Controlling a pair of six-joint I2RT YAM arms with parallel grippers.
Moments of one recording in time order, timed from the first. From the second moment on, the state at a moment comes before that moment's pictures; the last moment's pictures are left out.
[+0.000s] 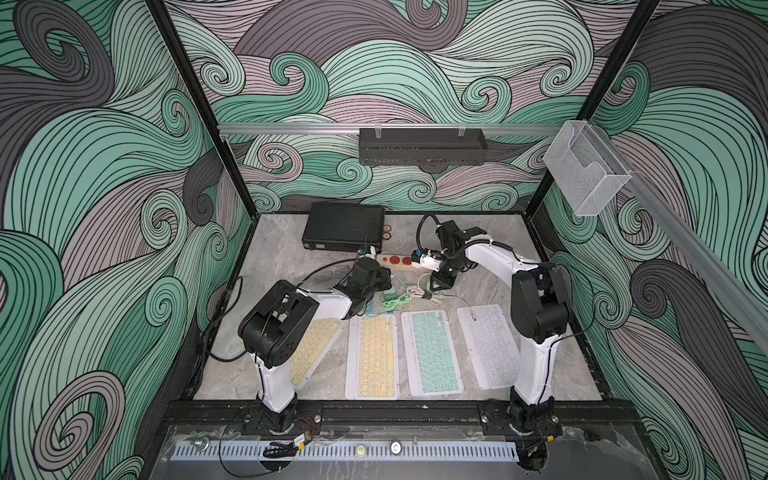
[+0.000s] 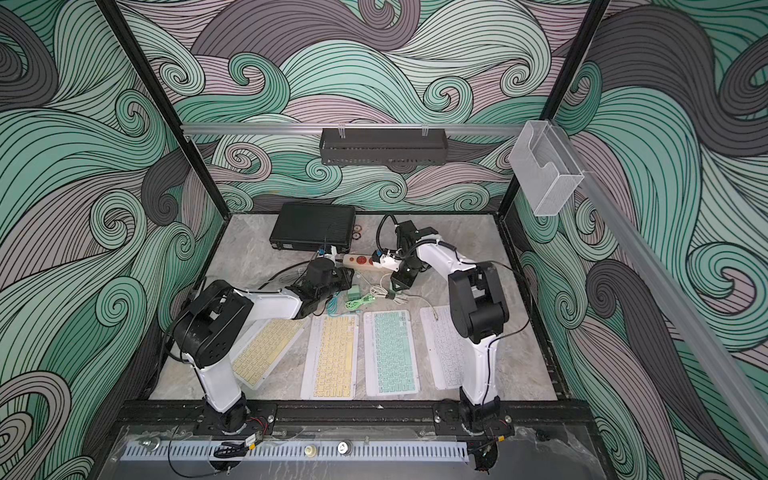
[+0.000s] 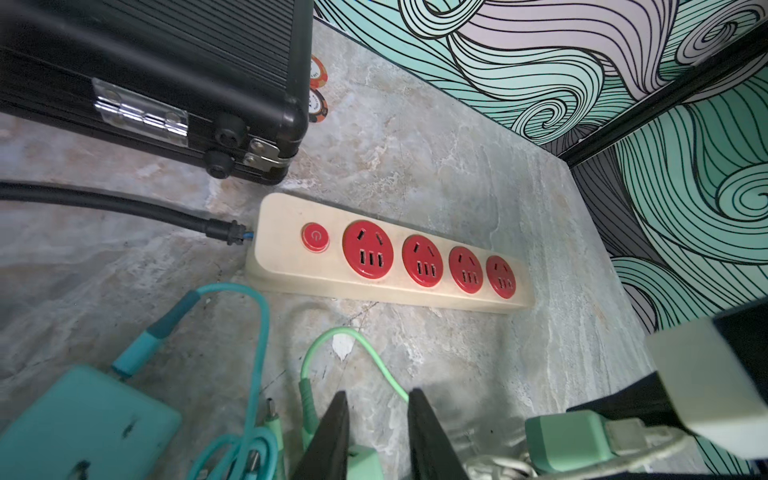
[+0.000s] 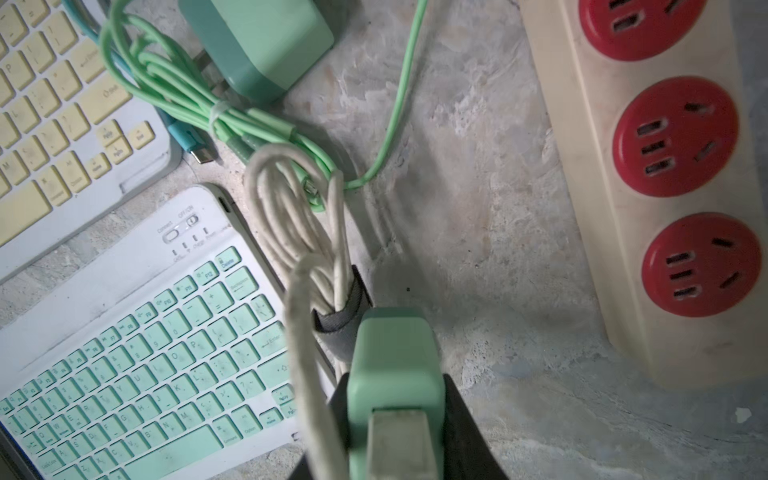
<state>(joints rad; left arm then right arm) -0.60 1.82 0.87 0.44 -0.08 -0.67 0.37 2.01 1.57 -1.01 -0.26 -0.78</state>
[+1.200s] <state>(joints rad) -0.60 1.82 0.87 0.44 -0.08 -0.67 0.37 2.05 1.59 -0.98 -0.12 -0.74</state>
